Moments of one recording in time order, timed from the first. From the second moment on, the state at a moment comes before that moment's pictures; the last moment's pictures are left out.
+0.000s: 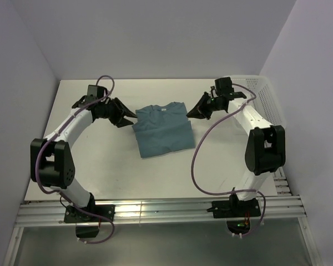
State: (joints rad) left arm -0.14 1.65 1.26 -0.56 0.58 -0.97; right arm 0.13 1.73 1.38 -0.62 -0.61 0.84
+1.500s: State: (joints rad) left arm -0.28 1.85 1.27 -0.32 0.64 -0.79; right arm 0.21 1.91 1.24 -0.24 -0.77 0.79
